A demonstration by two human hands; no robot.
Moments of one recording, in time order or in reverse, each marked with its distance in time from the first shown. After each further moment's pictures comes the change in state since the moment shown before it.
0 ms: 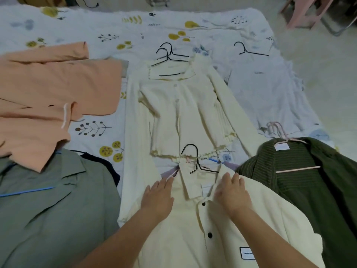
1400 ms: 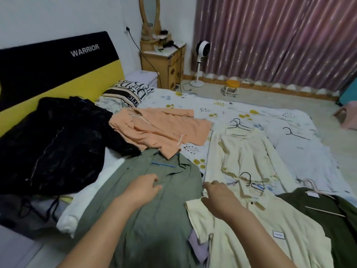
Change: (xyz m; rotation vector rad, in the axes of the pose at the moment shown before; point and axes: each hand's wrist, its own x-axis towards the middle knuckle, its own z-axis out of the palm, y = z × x) left_hand -0.493 -0.148 -0.079 -0.415 0.451 -0.352; right_hand -0.450 -0.117 -0.034 -0.262 0.231 -0.815
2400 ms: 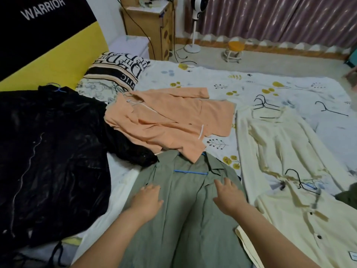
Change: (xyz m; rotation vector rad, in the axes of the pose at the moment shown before) left_hand 0.218 -0.179 -0.006 0.223 -0.263 0.062; right_hand 0.256 -0.095 0.073 0.021 -0.239 0.273
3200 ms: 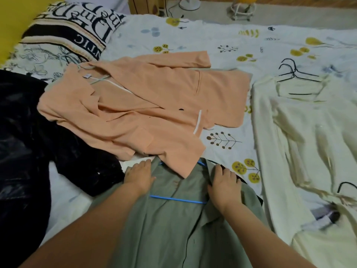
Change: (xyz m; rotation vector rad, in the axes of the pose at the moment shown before) left_hand 0.309 0.007 0.064 0.147 -0.007 -0.114; right_hand 0.261 0.042 0.069 0.107 0.172 0.158
